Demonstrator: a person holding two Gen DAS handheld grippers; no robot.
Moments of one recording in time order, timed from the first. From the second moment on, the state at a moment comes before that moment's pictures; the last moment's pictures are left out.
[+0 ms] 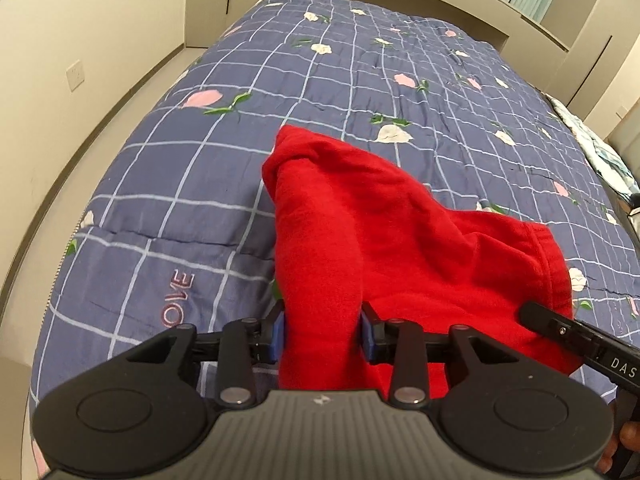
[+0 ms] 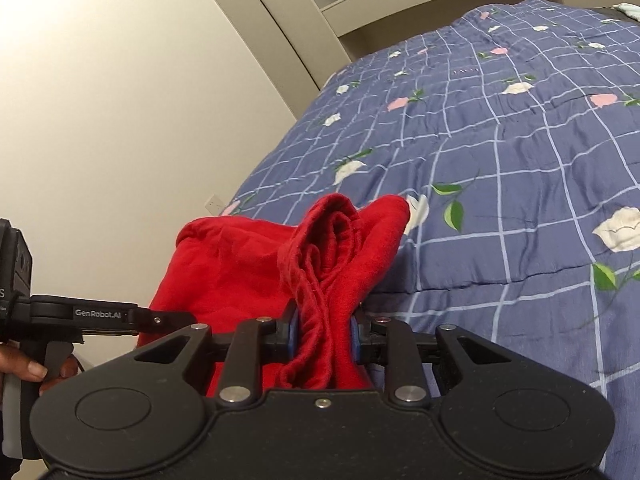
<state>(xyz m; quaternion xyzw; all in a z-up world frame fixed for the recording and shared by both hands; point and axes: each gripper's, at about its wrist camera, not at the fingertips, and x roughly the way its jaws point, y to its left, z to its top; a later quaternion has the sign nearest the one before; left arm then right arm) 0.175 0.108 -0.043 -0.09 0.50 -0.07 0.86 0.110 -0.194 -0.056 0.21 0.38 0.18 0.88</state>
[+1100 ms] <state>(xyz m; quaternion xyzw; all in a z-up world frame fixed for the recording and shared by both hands) 0.020 0.107 0.014 -0.07 0.31 0.00 0.95 -0.008 -0.171 0.014 0.09 0.22 0.12 0.96</state>
